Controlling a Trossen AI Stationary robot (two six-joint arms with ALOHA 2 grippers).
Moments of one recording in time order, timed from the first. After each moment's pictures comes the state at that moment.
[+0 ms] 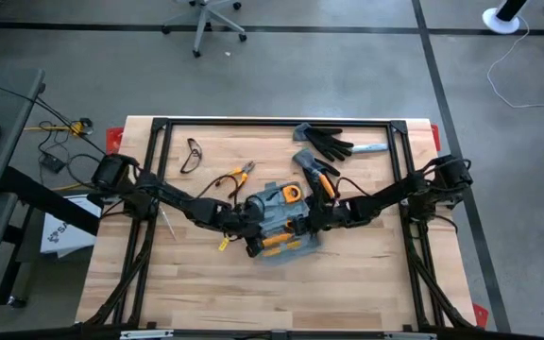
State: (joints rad) left arm -0.25 1.74 0.85 0.00 -0.17 -0.72; right arm 0.19 1.71 0.70 0.29 0.20 1.29
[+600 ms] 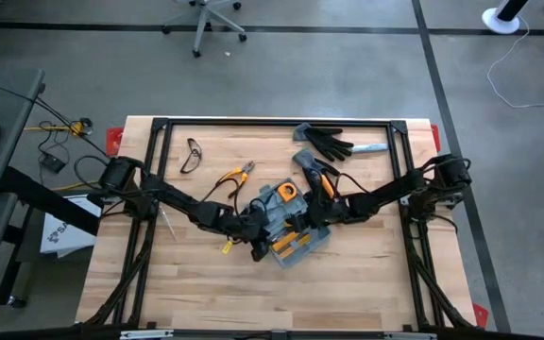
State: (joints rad) left arm -0.25 1.80 0.85 0.15 -0.14 -0.72; right arm 0.16 1.73 0.70 0.31 0.17 1.23
